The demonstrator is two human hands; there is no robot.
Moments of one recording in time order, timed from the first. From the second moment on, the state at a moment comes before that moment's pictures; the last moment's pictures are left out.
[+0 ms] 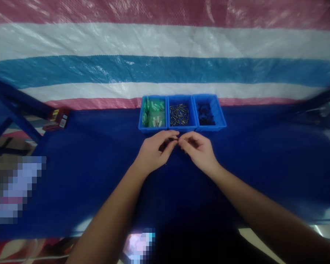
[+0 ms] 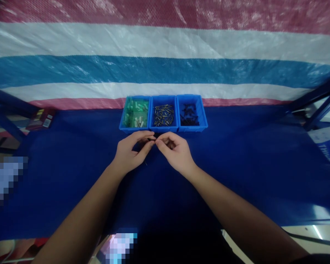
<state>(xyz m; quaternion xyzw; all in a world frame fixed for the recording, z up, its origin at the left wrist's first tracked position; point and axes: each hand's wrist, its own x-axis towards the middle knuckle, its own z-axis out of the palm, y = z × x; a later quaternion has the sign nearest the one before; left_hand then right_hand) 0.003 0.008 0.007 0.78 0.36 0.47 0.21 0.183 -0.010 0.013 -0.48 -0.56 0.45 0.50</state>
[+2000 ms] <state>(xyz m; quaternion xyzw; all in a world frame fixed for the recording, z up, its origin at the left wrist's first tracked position) -0.002 0.010 0.007 0.80 0.43 0.38 0.17 0.189 0.004 0.010 -0.53 -0.31 0.38 0.70</state>
